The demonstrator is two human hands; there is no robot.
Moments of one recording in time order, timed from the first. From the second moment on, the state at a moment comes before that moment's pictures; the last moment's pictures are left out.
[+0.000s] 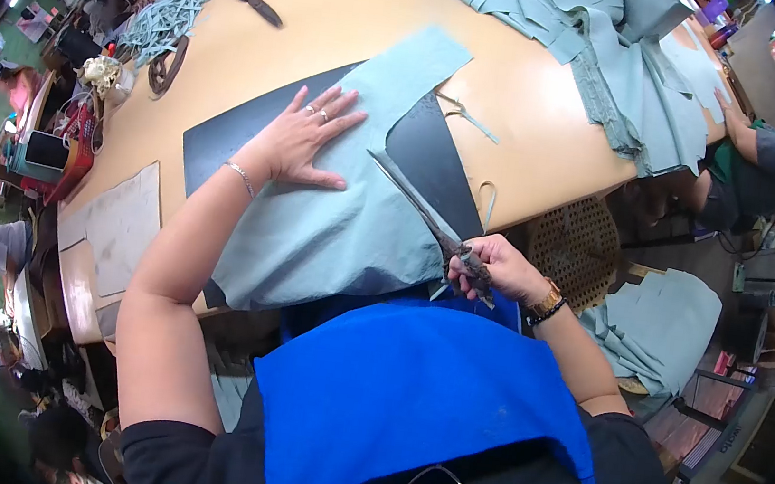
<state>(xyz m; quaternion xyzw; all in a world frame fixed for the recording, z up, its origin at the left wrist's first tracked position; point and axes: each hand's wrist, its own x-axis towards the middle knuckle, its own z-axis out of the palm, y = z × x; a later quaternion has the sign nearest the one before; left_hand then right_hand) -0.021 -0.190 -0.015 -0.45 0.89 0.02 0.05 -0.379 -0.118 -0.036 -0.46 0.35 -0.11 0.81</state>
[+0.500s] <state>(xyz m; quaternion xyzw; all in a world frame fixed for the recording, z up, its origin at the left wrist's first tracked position) -0.030 -0.151 -0.039 -0.56 0.83 0.03 -0.01 -0.374 -0.115 -0.038 -0.45 0.36 -0.12 0.81</state>
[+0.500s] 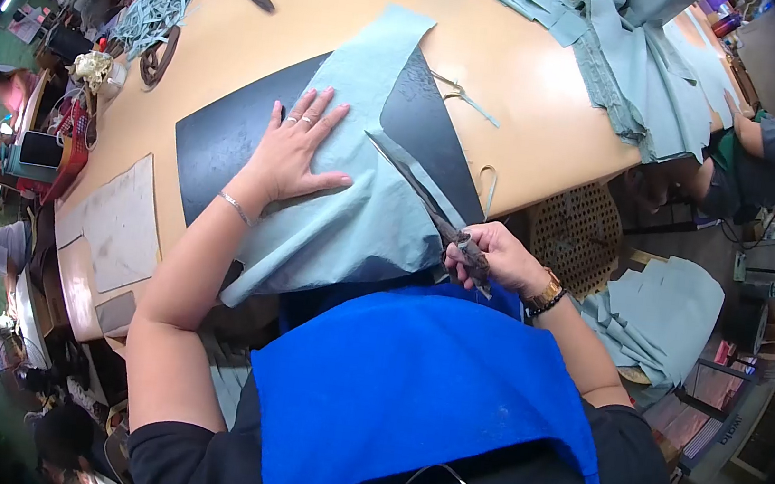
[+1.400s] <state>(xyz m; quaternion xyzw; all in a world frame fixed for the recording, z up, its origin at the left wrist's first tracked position) -0.077 -0.111 -0.042 -0.68 0.74 0.02 -0.04 -0.367 -0.113 -0.028 -0.44 0.38 -0.12 0.80</state>
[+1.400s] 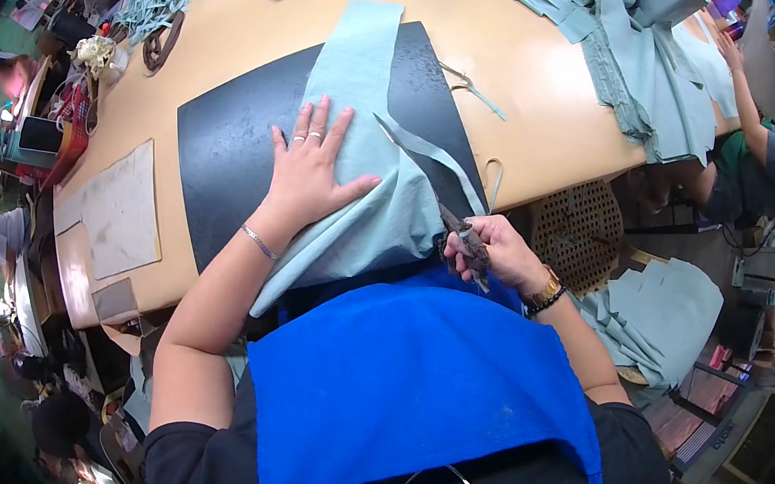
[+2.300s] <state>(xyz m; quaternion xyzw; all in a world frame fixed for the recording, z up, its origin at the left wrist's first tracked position) -0.051 -0.142 -0.042 -0.62 0.78 0.02 -0.03 -0.367 -0.114 -0.028 -0.45 0.40 -0.13 0.79</state>
